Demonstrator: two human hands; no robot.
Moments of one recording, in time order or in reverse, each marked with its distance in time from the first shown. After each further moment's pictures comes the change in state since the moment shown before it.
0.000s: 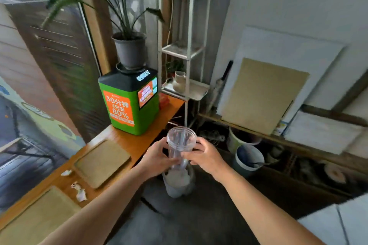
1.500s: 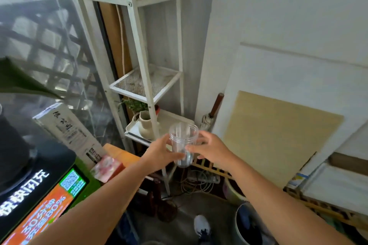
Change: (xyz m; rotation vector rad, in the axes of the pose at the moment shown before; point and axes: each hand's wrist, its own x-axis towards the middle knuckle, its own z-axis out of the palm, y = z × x) left_hand 0.554 0.056 0.024 0.140 -0.061 -0.045; right_hand 0.475 -0.070 -0.277 -0.178 -0.015 -0.015
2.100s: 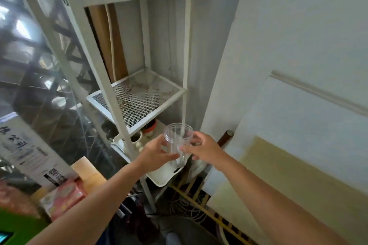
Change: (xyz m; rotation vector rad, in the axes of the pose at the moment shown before) left_hand 0.224 0.012 0.014 -0.099 0.166 -0.149; right_hand 0.245 0.003 -0.115 -0.072 -0.250 0.012
